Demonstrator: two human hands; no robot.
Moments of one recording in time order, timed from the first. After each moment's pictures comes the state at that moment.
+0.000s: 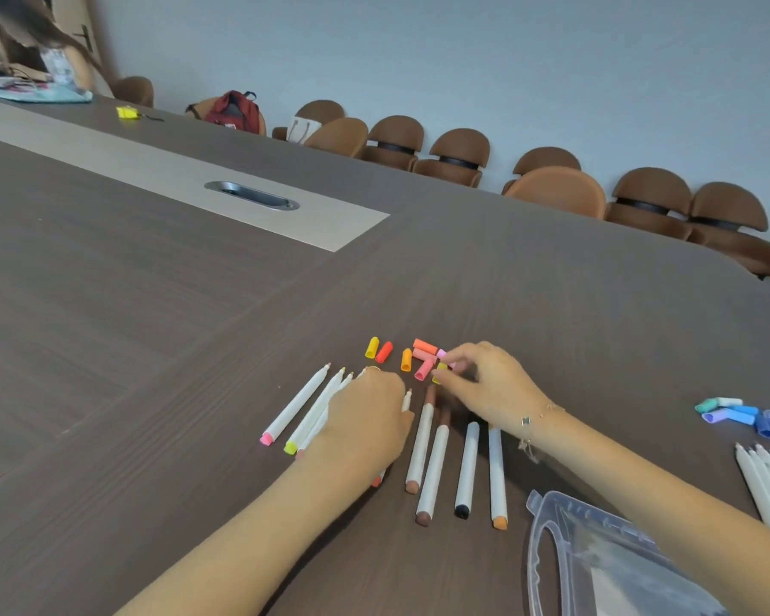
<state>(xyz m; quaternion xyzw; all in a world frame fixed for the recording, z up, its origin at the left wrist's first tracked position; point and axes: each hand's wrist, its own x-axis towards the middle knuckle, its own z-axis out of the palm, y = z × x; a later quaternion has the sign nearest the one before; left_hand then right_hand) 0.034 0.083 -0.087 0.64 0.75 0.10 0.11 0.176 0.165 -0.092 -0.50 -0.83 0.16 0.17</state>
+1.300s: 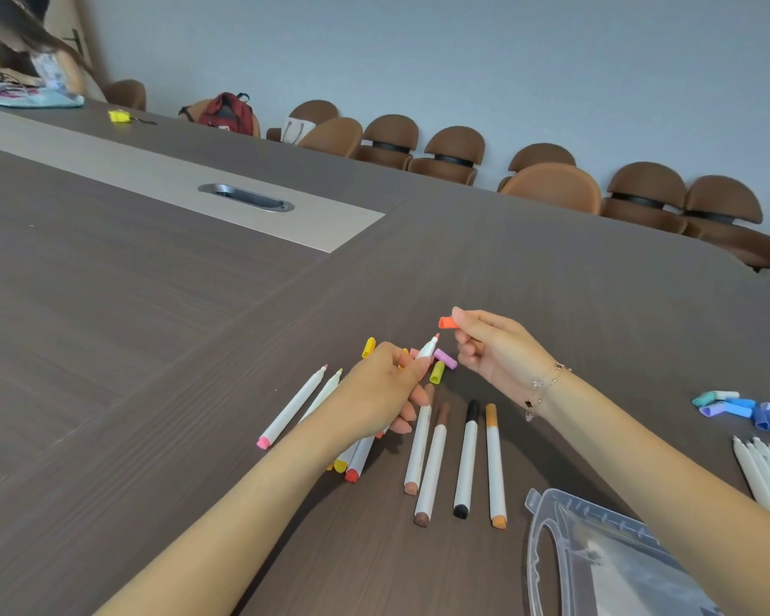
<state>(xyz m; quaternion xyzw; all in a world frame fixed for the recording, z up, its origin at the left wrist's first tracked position) 0.030 0.079 -0.058 0.55 0.61 0.37 0.43 0.175 0.182 -0.066 -0.41 -0.55 0.62 0.37</state>
